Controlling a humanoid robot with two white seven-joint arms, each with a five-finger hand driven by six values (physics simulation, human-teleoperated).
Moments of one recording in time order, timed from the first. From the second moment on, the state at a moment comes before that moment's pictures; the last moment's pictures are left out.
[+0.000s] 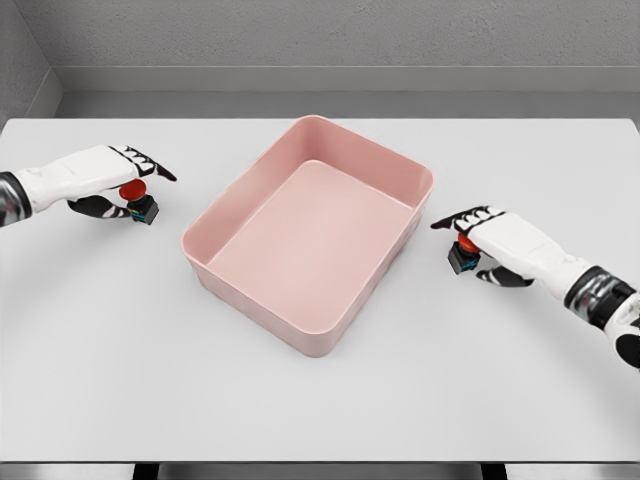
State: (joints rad) left arm -0.76 0.83 -0.84 -1.10 -0.41 -0.61 -0.20; right arm -0.11 -0.67 0.27 -1.70 0.59 -0.26 0.33
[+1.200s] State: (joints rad) left arm -0.76 0.81 -0.84 -1.05 -0.42 -0.61 -0.21; right arm -0.14 -0.67 0.28 -1.70 0.65 -0.27 0.30
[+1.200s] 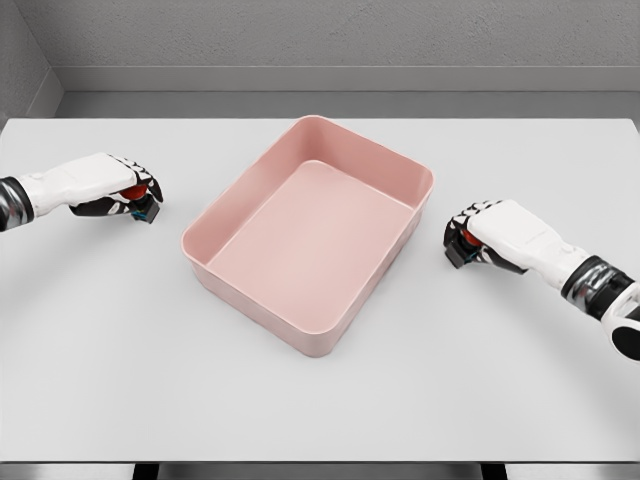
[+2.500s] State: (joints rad) left arm -0.78 0.88 -0.80 -1.17 -0.39 -0.61 -0.21; right arm -0.26 -0.70 0.26 -1.76 0.63 -0.35 0.34
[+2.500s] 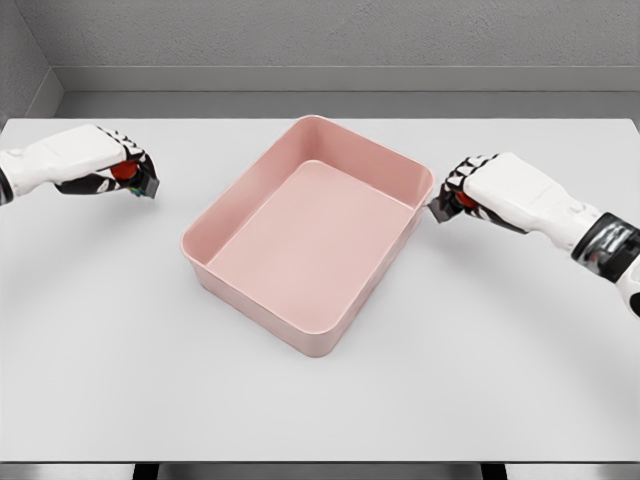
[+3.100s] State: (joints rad) left arm -0.77 0.92 -0.79 -1.26 -0.35 -0.61 -0.21; right arm -0.38 -0.69 0.26 -1.77 0.62 -0.35 0.39
